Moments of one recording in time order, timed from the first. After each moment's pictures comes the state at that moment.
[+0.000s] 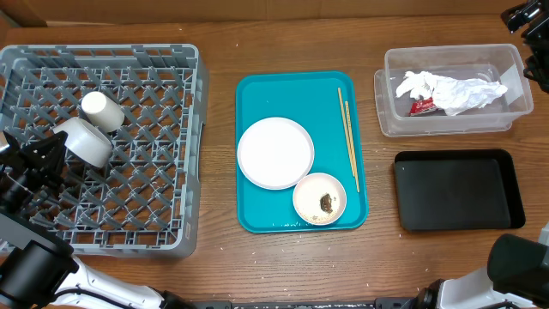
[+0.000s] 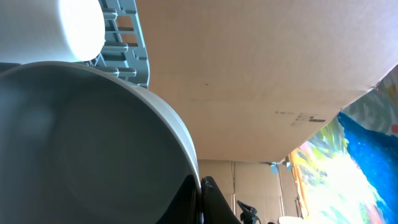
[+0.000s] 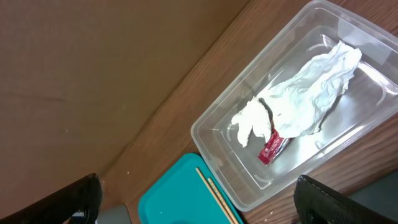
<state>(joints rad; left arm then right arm) 0.99 2.06 1.49 -1.30 1.56 0.27 -0.37 1.73 2.09 -1.17 -0.35 0.59</state>
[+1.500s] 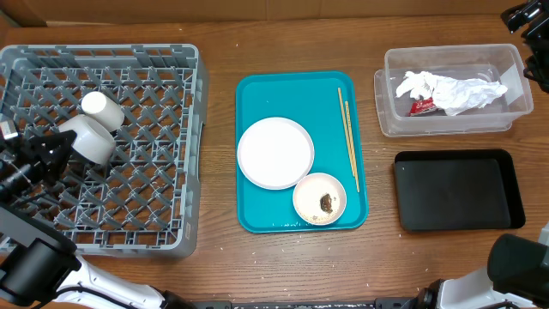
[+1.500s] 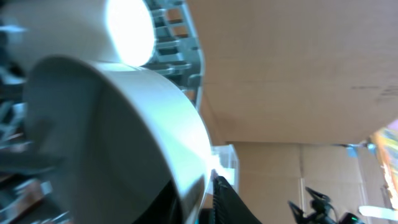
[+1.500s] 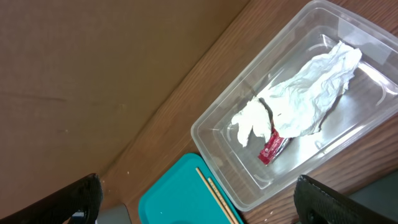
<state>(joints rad) 0.96 2.06 1.56 -1.23 1.32 0.31 -0.37 1.73 2.09 -1.17 -0.35 0.59</state>
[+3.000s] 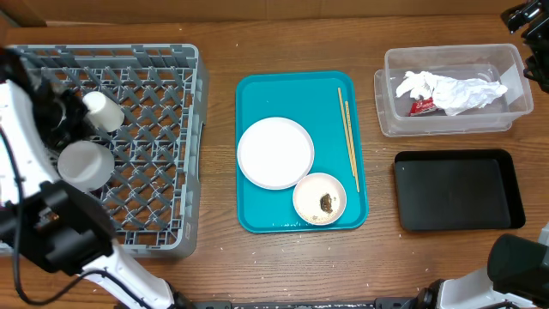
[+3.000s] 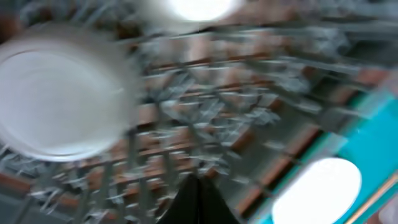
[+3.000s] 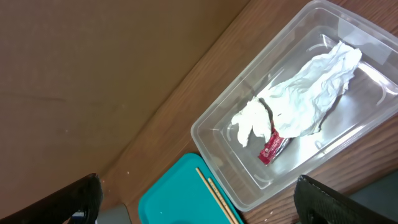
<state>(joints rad) 0.49 2.00 2.02 -1.47 0.23 -0.24 -0.37 1.73 2.09 -1.17 -0.35 0.59</state>
